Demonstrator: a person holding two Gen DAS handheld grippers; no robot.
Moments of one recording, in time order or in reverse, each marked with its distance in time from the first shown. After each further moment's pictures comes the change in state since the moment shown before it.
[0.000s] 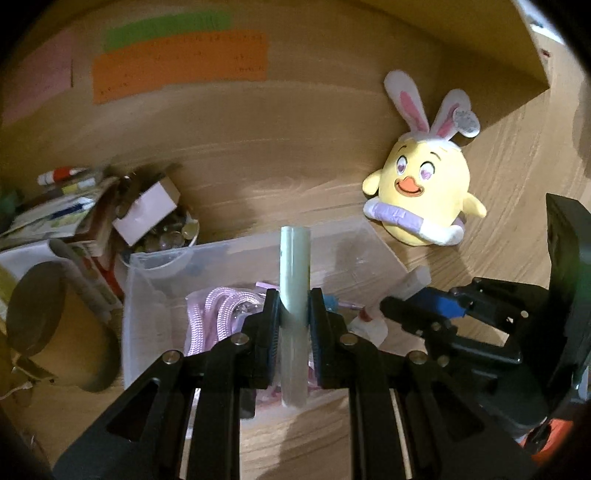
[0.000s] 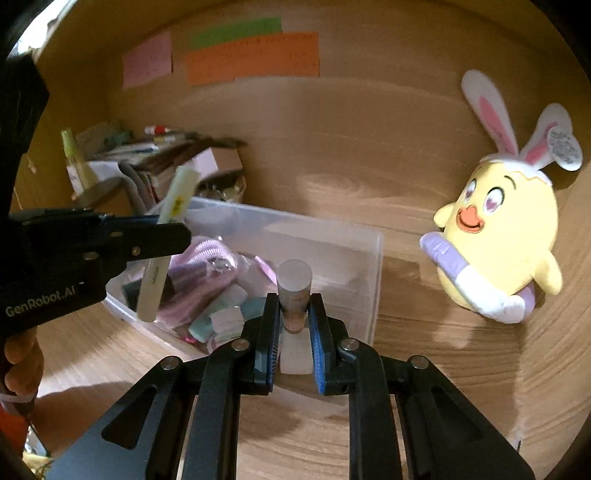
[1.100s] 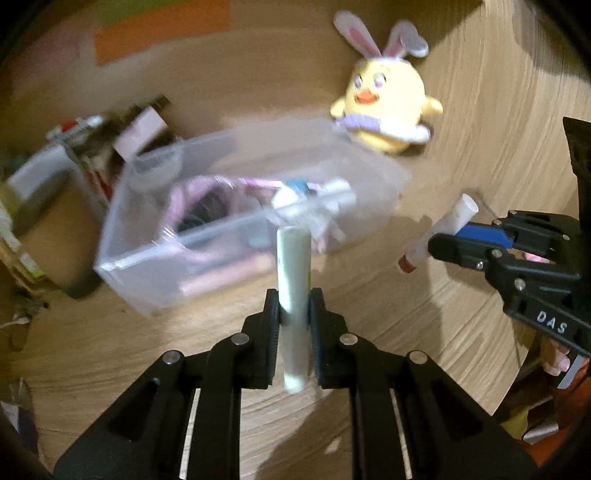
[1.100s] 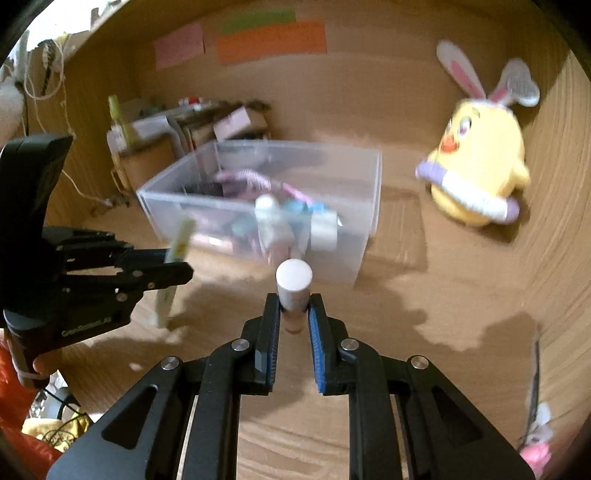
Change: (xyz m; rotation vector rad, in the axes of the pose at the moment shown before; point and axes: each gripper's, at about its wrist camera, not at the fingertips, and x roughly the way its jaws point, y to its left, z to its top) left arm -0.037 -0.027 -0.101 0.108 0.072 0.015; right arm -0.066 0.015 -0.085 0.022 0.014 0.051
